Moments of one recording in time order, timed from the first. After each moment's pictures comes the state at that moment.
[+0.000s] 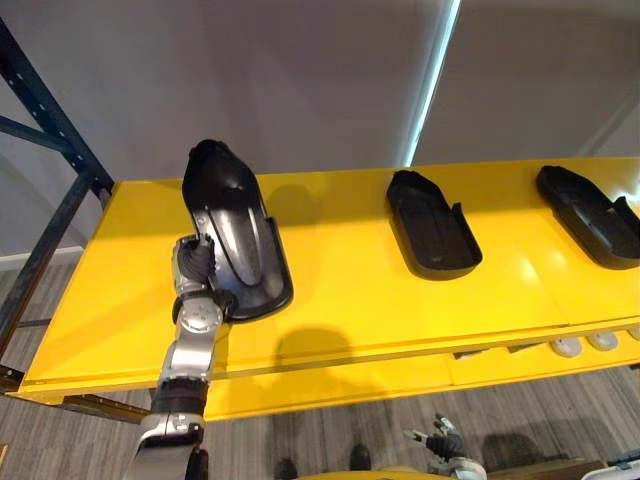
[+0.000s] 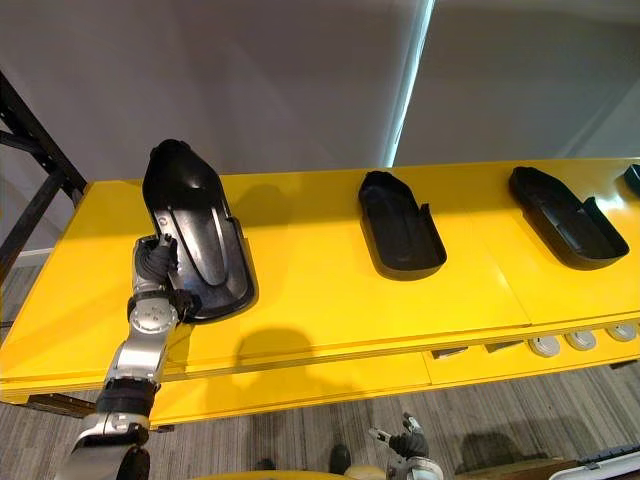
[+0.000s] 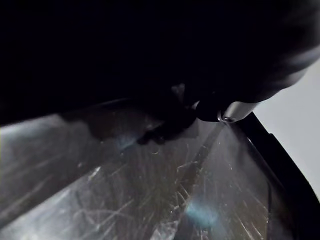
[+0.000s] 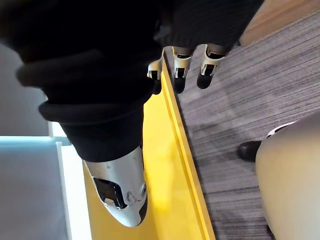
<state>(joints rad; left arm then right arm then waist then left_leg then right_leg) -0.35 0.26 0.13 0.40 0.26 0.06 0.37 0.18 -0.01 -0.14 0.84 0.03 -0.08 -0.08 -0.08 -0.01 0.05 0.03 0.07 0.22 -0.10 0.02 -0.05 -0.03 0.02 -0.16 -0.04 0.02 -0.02</state>
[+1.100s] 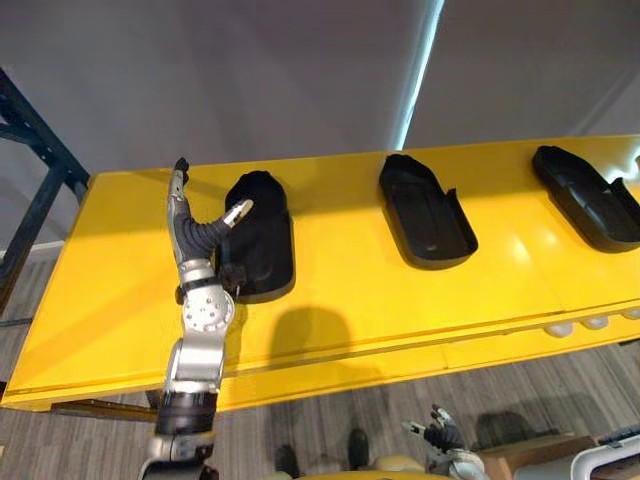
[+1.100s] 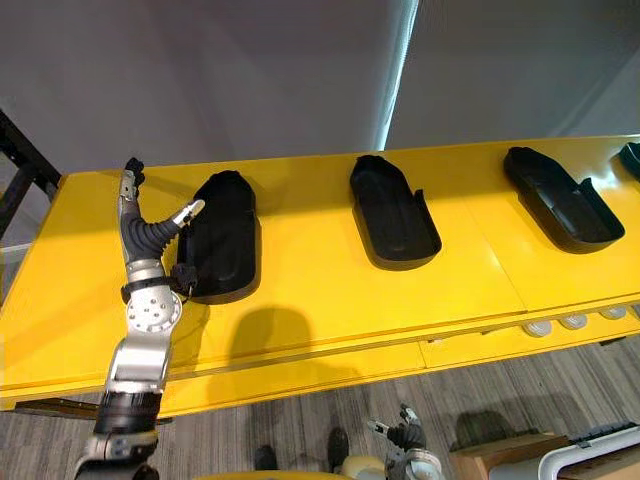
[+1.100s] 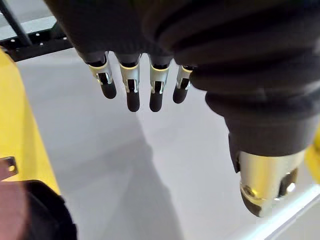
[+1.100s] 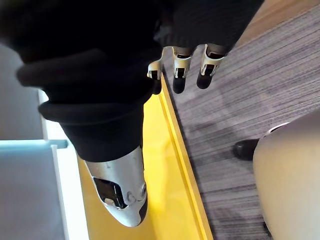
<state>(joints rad) -0.14 0.13 0.04 -0.21 0.33 -0.02 0.42 0.15 -0.01 -0.14 0.86 0.03 -0.09 -0.06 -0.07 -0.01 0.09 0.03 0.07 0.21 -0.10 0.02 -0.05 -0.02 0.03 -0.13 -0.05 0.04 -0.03</state>
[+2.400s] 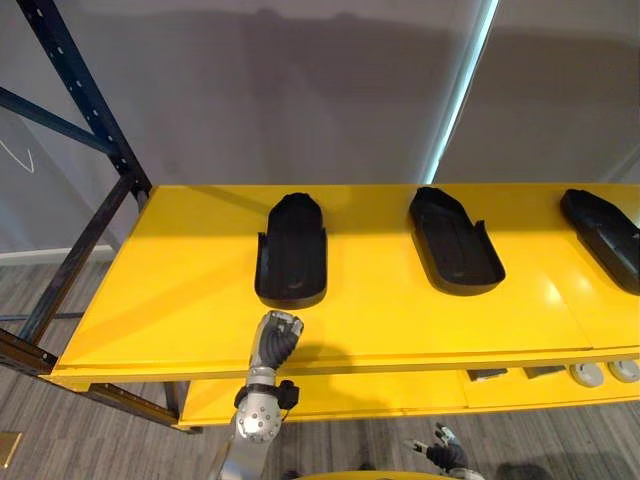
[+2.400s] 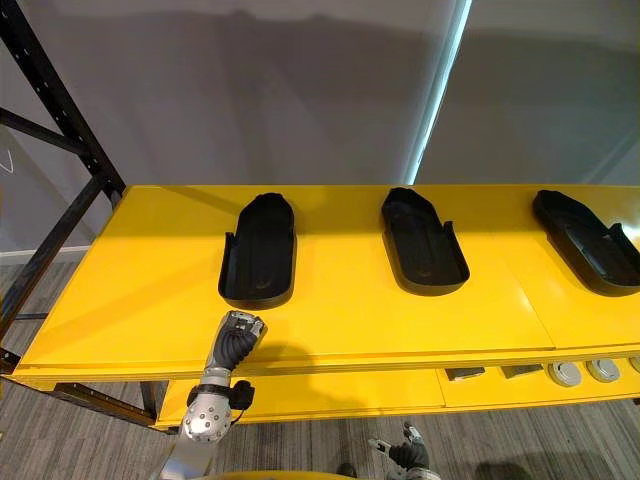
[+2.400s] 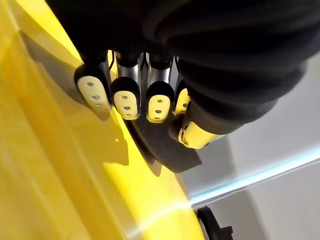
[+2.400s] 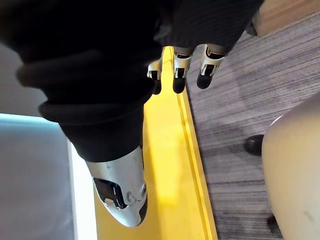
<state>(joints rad) 0.24 0.03 -0.23 0.00 0.44 -0.09 0.27 0.23 -0.01 -0.10 0.84 0.04 -0.09 -0.09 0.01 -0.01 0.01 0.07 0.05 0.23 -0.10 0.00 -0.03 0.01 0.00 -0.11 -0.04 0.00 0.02</state>
